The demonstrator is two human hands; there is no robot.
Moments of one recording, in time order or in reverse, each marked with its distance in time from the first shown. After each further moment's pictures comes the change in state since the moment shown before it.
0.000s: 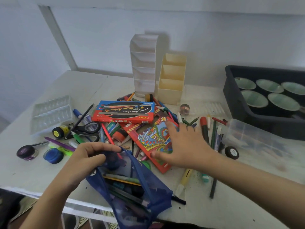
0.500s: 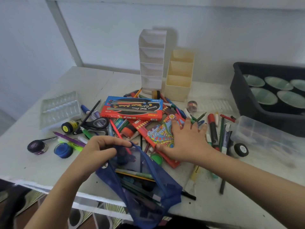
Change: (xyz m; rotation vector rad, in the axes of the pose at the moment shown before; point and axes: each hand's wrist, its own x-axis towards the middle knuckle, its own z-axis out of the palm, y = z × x) left_hand 0.009 -0.009 -0.011 0.063 -0.085 0.022; right_hand 0.015 -0.018 0.010 0.027 -0.078 0.142
